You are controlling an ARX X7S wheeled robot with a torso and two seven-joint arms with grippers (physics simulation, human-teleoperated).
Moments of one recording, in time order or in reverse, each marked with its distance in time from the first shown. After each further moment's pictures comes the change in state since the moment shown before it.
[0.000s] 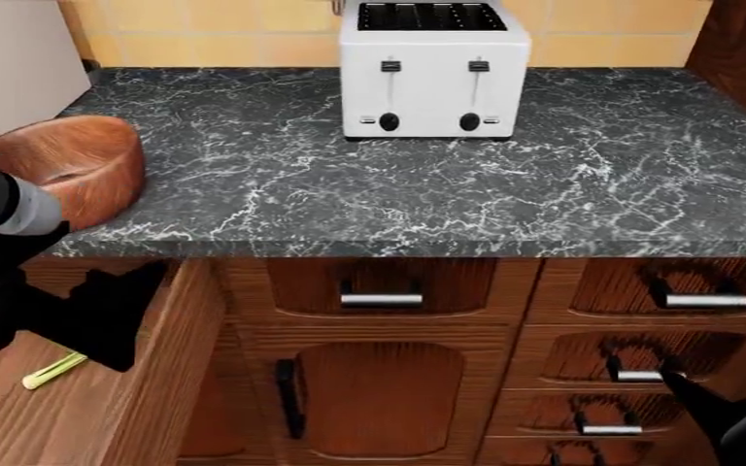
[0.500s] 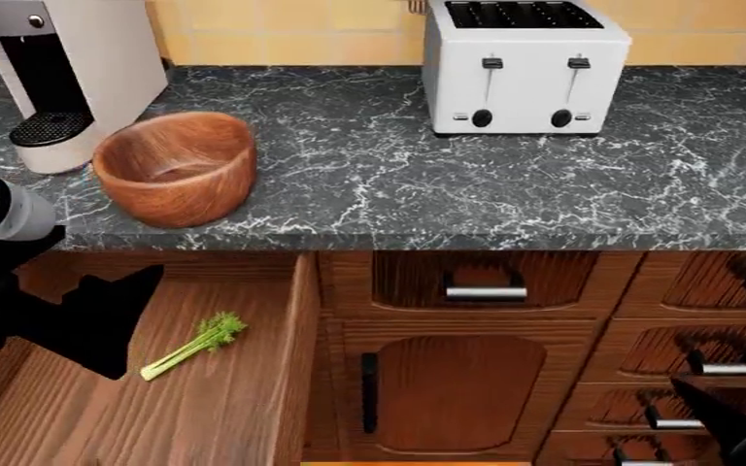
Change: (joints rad) left arm 0.001 -0.024 -0.005 0.000 -0.011 -0.009 0.024; right arm 0.024 0.007 0.014 -0.006 0.034 0.058 0.035
